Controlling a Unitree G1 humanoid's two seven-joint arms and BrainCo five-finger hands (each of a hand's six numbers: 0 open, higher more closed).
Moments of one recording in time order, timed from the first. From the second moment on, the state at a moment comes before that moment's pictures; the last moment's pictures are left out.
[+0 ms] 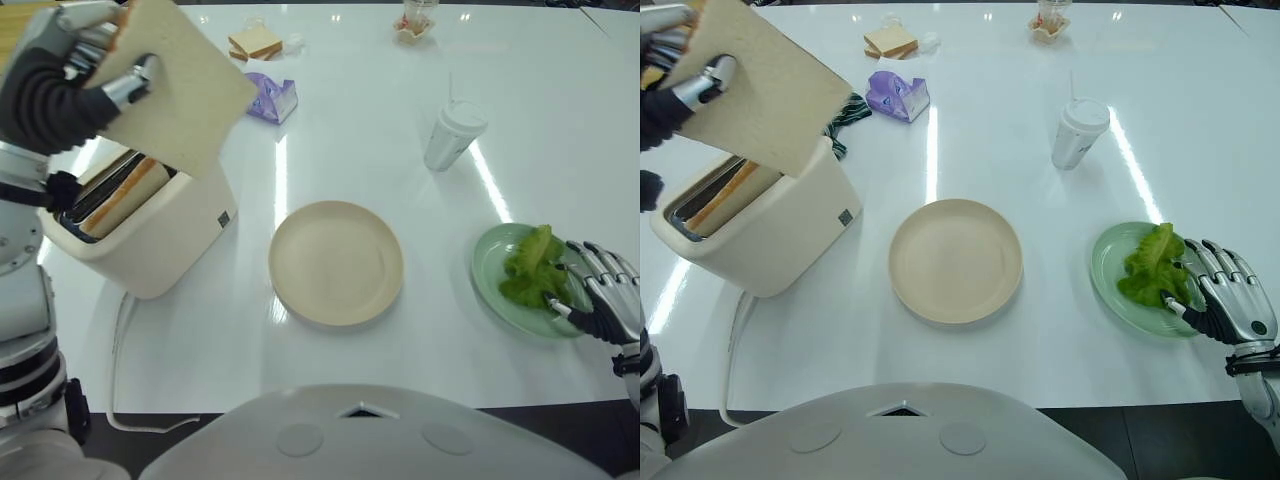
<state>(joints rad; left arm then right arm) -0.17 0.70 0.29 -0.78 0.08 0.33 -0.37 0.43 -0.88 -0.28 0.55 -0.98 -0.60 -0.65</state>
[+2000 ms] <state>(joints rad) -0.19 0.67 -0.16 -0.63 1.00 -0.06 -0.22 0.43 -0.78 -0.27 -0.46 -0.66 -0.50 -0.16</state>
